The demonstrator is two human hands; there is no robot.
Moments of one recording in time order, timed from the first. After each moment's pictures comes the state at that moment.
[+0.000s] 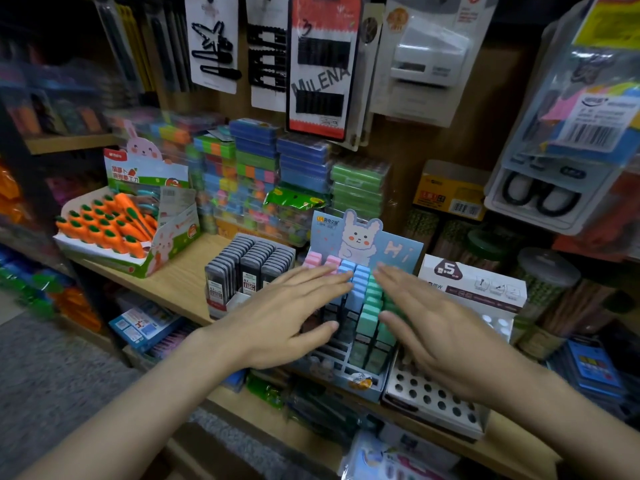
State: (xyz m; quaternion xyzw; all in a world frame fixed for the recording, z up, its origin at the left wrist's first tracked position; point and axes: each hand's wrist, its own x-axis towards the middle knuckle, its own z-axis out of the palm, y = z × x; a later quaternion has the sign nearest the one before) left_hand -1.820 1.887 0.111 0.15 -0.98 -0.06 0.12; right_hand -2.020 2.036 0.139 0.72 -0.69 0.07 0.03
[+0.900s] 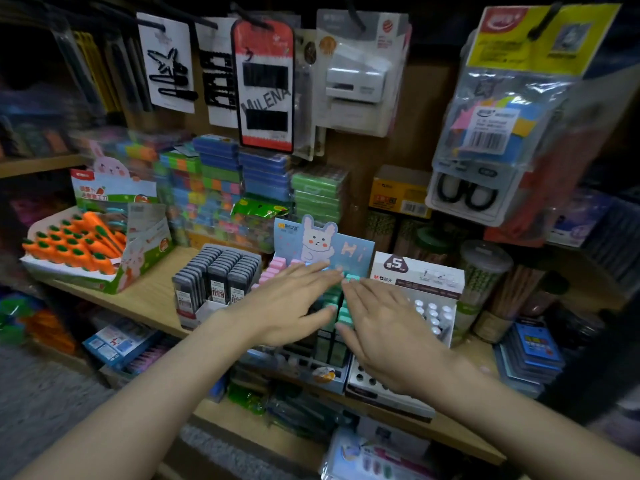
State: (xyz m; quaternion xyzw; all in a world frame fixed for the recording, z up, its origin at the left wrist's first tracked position) left_hand -1.878 1.900 0.123 0.16 -0.98 -0.05 0.09; right_hand -2.013 2.042 0.122 0.67 -0.73 -0.02 0.13
